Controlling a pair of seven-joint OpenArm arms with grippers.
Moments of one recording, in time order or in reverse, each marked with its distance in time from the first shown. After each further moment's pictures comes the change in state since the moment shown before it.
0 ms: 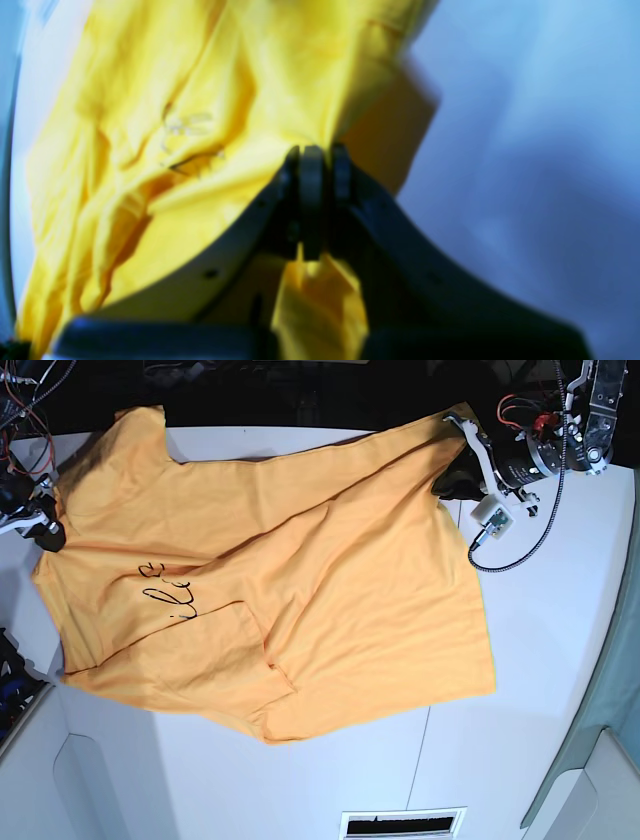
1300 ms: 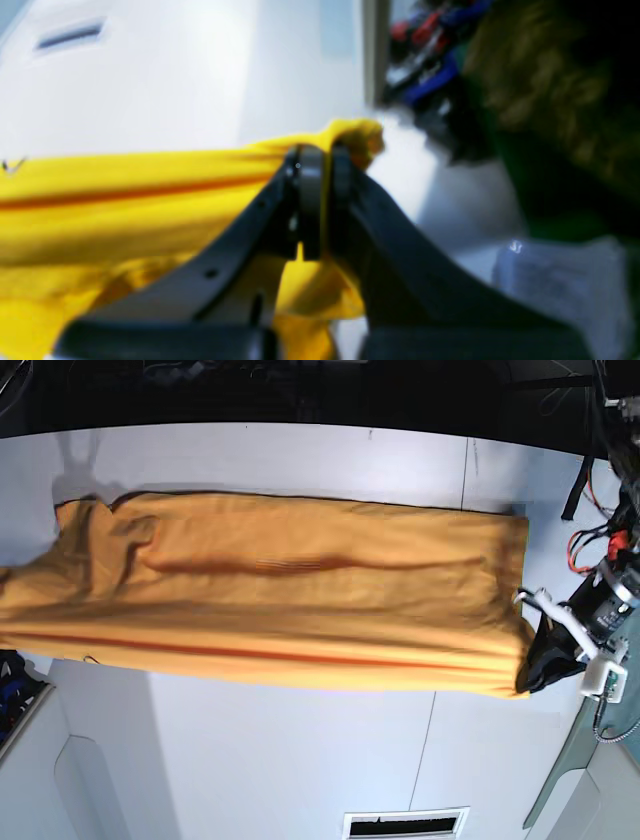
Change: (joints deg) left arm -21.8 -0.2 -10.8 -3.5 -7.1 9.0 -1.4; right arm 9.9 8.6 -6.6 9.7 -10.1 0.3 5.5
